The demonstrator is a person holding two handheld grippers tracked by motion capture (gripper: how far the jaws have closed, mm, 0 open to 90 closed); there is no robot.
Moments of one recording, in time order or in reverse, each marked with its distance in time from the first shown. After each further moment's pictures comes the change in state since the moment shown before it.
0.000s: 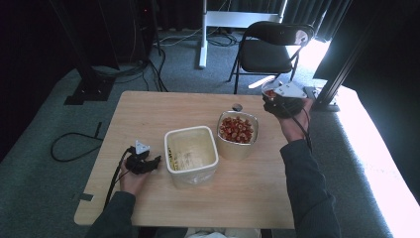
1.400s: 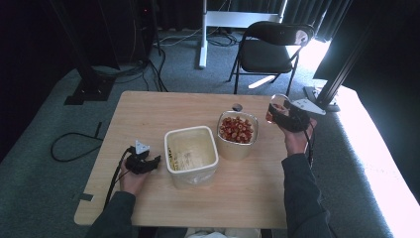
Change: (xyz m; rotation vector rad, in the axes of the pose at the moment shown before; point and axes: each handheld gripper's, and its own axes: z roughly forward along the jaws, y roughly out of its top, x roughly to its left) left arm 0.000 0.000 0.000 0.000 0.003 0.002; right arm -0.015 -0.061 -0.004 -0.038 0.099 0.389
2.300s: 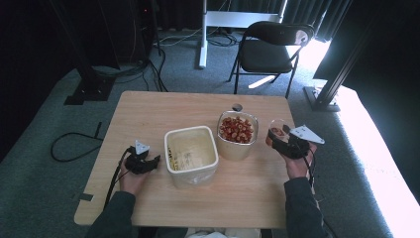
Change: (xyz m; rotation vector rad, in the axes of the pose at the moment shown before) left arm 0.000 0.000 0.000 -0.002 0.014 0.002; right arm 0.010 -0.068 -0.037 0.039 0.035 -0.044
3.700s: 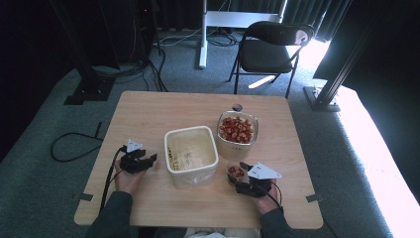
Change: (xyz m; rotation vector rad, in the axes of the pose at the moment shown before) left arm 0.014 0.000 -0.011 -0.023 -0.064 -0.084; right arm 0.122 -0.081 -0.014 0.102 0.356 -0.162
